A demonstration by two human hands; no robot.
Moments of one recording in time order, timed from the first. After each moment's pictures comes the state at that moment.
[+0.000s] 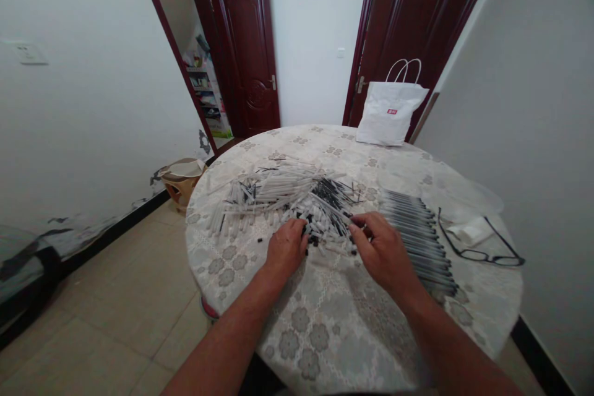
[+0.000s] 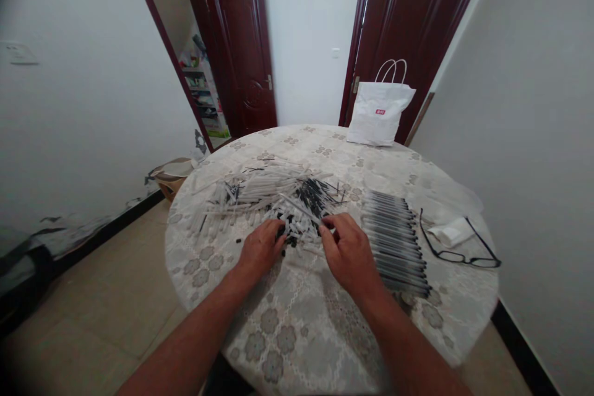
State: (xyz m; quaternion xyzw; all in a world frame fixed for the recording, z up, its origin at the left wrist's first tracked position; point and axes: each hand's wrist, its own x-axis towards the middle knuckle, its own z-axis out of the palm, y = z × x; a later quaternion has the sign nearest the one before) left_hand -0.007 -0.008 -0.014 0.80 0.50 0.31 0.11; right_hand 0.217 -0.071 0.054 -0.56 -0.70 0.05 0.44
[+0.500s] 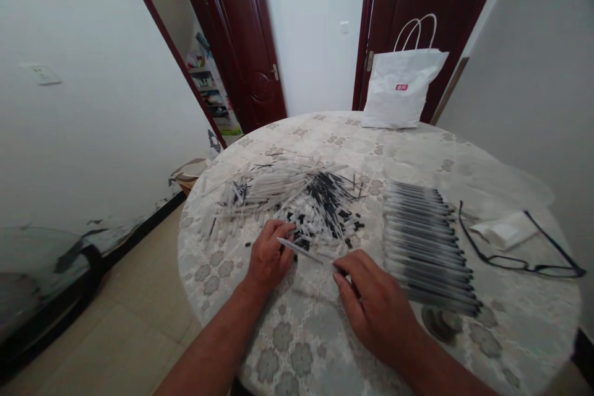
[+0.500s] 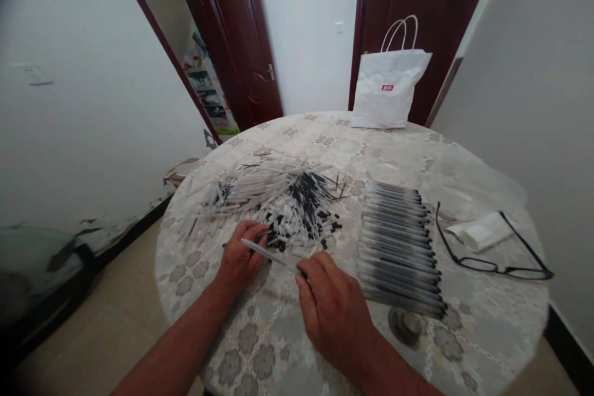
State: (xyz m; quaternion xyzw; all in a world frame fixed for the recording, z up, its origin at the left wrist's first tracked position) left_hand -0.006 -0.008 -0.019 0.79 0.46 0.40 0.08; right_hand 0.225 -0.107 0.018 -0.49 -0.76 0.12 0.41
